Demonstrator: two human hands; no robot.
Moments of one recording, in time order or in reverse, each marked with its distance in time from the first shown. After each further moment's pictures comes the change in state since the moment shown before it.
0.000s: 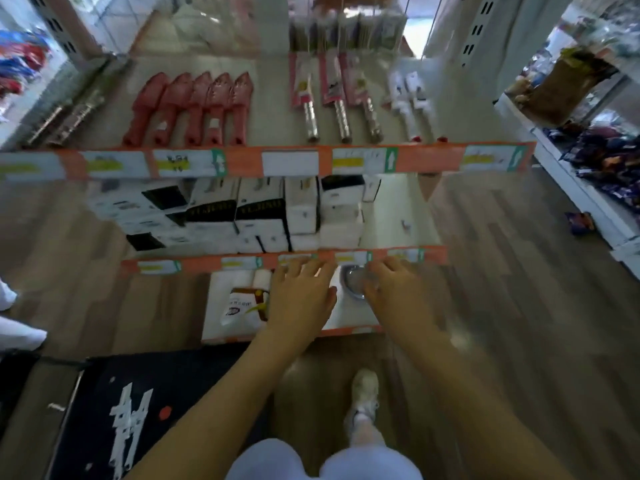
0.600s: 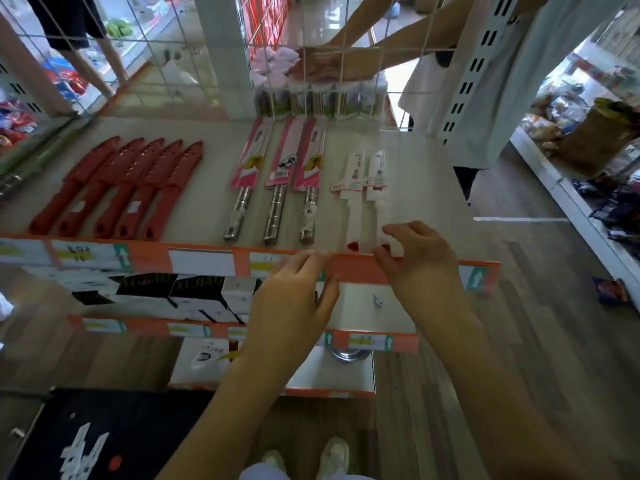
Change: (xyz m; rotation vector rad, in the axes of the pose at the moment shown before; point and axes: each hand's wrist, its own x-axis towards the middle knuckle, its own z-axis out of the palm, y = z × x) left_hand 0.153 0.103 -0.066 -0.271 0.377 -0.123; right_hand 0.178 0.094 -0.126 0.115 0.137 -0.070
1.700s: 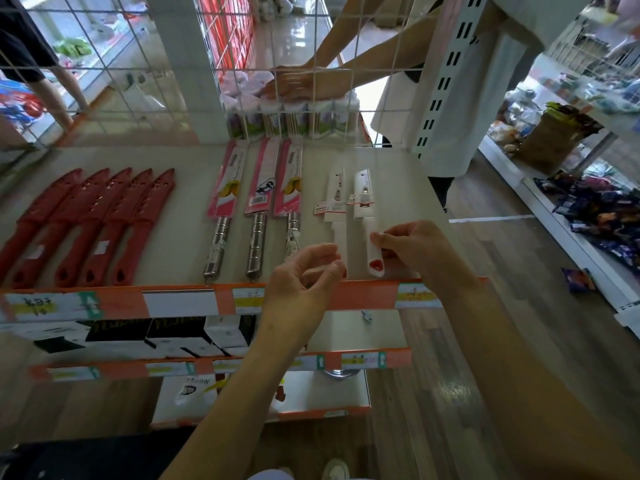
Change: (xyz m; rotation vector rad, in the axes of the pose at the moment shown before) left_hand 0.050 0.009 0.005 -0.917 -0.179 -0.402; right_hand 0.060 0.025 -0.008 0.665 -0.245 0.501
